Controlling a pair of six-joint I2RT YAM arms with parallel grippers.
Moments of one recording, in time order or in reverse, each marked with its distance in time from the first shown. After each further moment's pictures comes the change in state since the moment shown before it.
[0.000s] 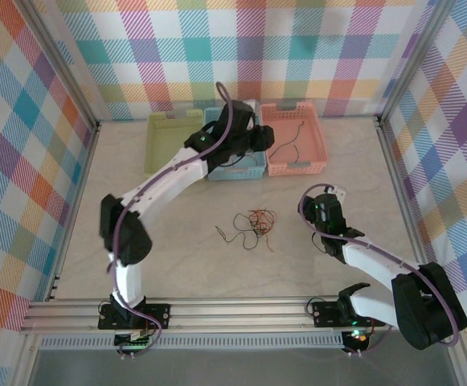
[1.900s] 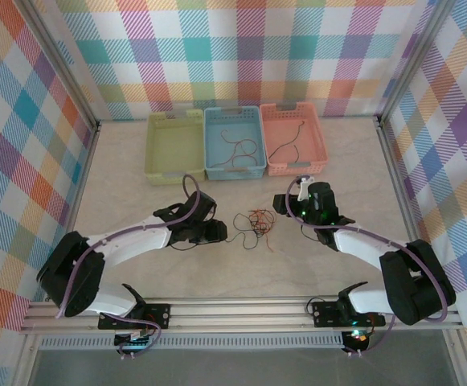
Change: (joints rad) left arm -0.001 -0.445 -1.060 0.082 0.122 -0.190; right arm 0.029 0.161 0.105 0.151 -0.507 -0.185
